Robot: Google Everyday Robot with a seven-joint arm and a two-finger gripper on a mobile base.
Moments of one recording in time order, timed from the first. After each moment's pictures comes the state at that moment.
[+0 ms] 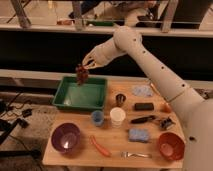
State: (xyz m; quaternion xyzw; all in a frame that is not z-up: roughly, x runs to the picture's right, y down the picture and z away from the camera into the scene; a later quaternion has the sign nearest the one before) arm -0.093 -0.125 0.700 -0.03 -0.43 -0.24 0.87
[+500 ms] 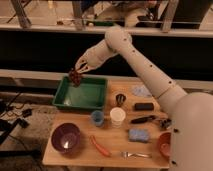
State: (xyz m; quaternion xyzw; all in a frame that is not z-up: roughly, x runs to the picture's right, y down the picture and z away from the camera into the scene) arm -0.134 -0.109 0.712 -0.07 -0.46 -0.27 0.84
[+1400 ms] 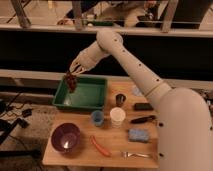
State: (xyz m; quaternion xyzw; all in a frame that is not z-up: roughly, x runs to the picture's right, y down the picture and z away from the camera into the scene) arm -0.158 -0.100 0.732 -0.10 -0.47 -0.27 0.83
